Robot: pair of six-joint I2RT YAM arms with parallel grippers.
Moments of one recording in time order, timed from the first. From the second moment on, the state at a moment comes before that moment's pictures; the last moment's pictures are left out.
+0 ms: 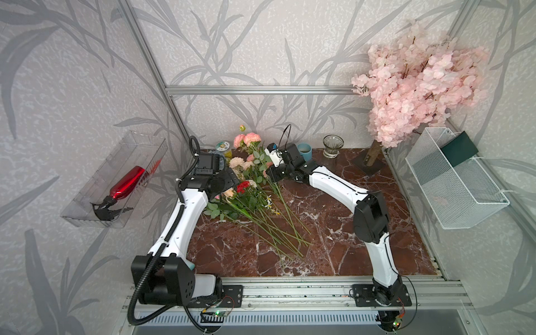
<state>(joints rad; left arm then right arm) -0.04 1.34 1.25 -0.80 -0.01 -0.60 0.71 2.12 1.93 -0.39 -0.20 0.17</state>
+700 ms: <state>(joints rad) -0.04 1.33 1.26 -0.81 0.02 -0.62 0.77 1.84 1.69 -0.06 0.08 -0.02</state>
